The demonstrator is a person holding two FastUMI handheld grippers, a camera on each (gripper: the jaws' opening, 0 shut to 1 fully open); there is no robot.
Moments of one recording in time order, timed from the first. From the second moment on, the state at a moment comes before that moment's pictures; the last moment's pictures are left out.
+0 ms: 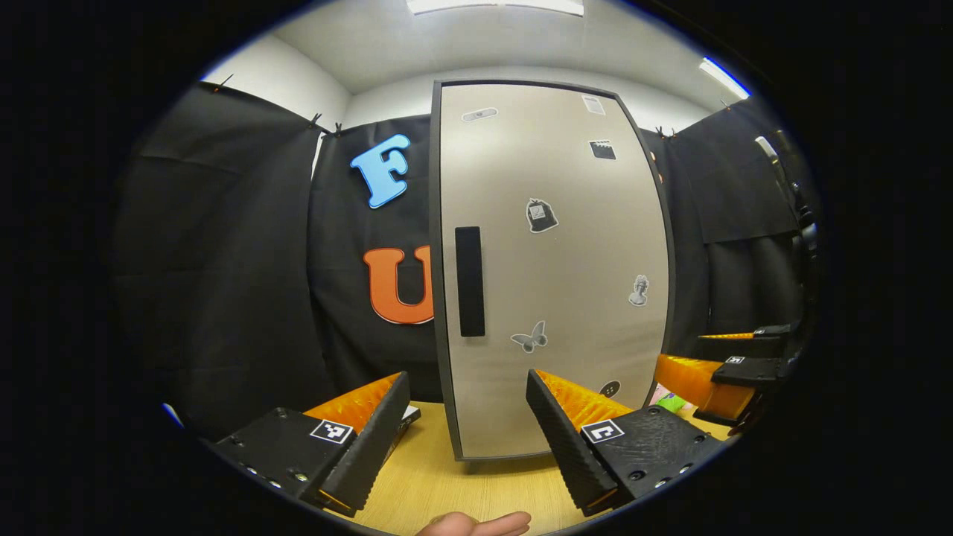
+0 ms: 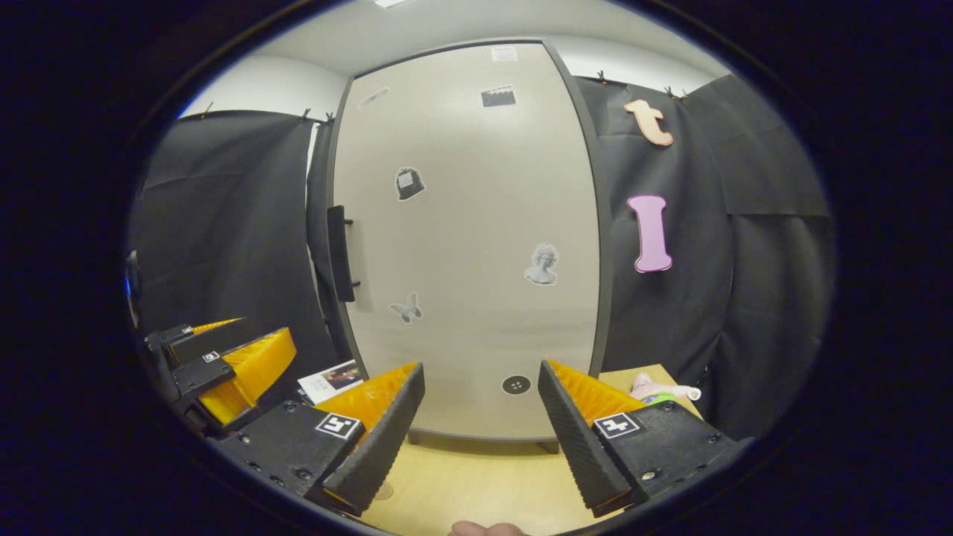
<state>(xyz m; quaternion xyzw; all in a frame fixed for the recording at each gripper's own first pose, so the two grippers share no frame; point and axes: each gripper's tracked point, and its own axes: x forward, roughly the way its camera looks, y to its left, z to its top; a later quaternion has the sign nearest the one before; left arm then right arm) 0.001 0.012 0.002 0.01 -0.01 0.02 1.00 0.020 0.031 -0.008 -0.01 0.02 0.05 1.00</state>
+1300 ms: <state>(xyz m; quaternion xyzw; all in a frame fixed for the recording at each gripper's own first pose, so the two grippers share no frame) -0.106 0.081 -0.021 0.02 0.01 0.08 1.00 0.154 0.234 0.043 -0.13 -0.03 0.12 0.98</state>
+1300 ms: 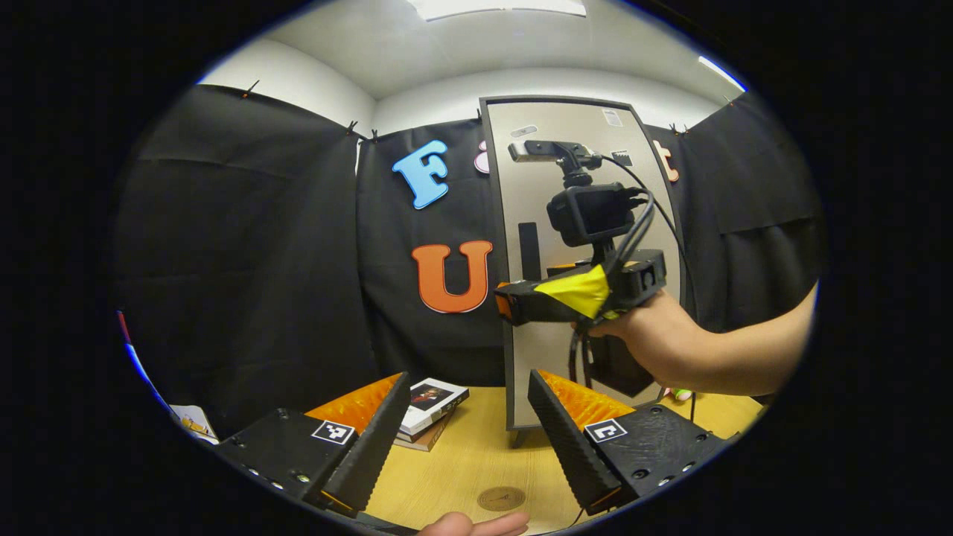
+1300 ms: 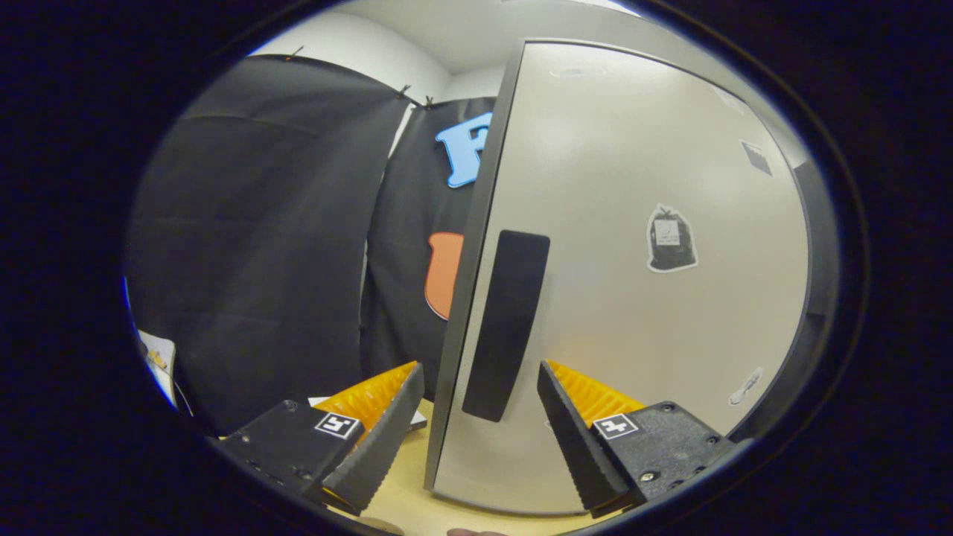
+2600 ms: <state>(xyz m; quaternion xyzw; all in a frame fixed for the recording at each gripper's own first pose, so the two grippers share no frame) -0.128 0.098 -0.048 0.02 0.04 0.03 1.00 0.004 0.184 0.030 -0.05 0.00 0.22 0.97</state>
